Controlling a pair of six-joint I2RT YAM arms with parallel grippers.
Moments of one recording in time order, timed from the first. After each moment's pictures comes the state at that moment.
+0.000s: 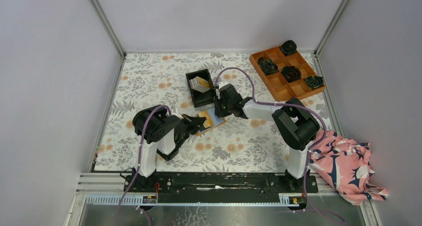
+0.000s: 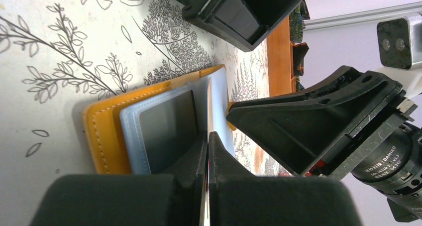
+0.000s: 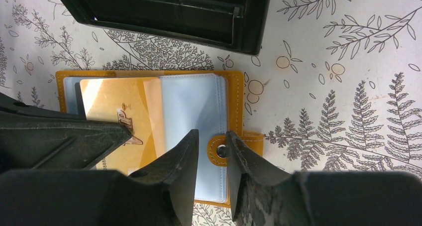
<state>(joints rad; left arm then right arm) -0.61 2.04 0.23 1.56 -0.19 -1.29 0.71 1.90 1.11 -0.03 -0.04 0.31</state>
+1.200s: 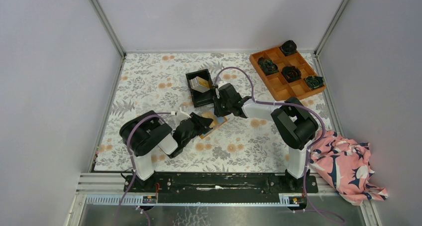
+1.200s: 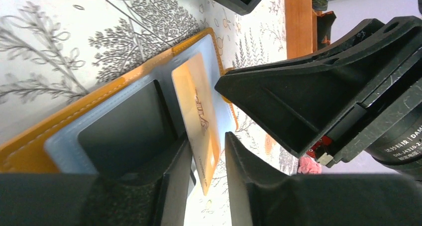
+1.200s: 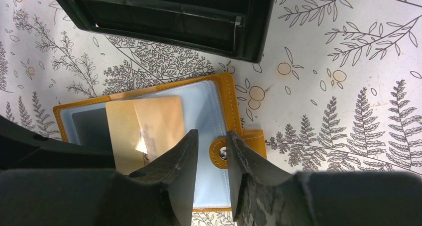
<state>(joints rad) -0.71 1.86 0.31 1.20 -0.22 -1.25 0.71 1.92 1.13 -0.04 -0.05 0.31</state>
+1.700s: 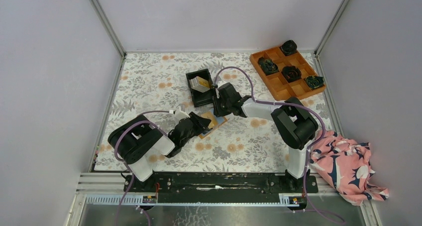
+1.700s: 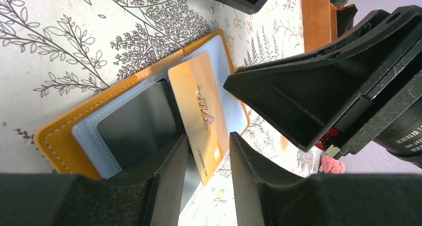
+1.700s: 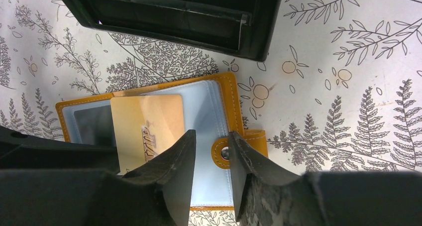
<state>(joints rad) -0.72 1.70 0.29 1.00 -0.24 -1.17 0.71 1.92 1.14 -0.06 -0.05 0.31</state>
